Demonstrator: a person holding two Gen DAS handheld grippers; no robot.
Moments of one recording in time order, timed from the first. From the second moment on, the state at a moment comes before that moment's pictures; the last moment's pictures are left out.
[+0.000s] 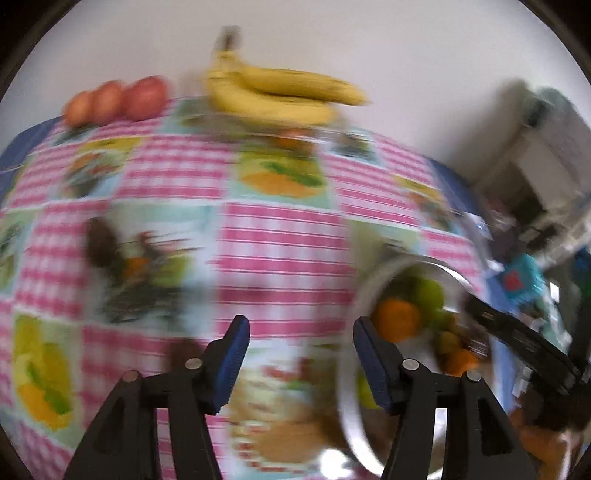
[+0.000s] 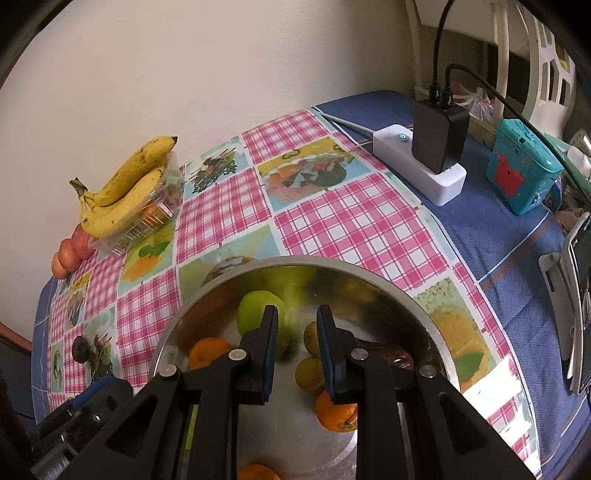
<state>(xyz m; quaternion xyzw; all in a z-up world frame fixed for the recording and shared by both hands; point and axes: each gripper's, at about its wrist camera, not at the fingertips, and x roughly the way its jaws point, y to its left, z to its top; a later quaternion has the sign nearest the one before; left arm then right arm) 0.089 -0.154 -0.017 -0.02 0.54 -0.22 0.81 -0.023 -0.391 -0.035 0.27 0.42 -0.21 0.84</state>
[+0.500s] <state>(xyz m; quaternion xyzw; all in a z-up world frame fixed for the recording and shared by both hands) 0.124 -0.022 -0.006 -0.01 0.50 0.01 0.87 -0.002 -0.342 -0.026 0.19 0.42 -0.17 0.87</state>
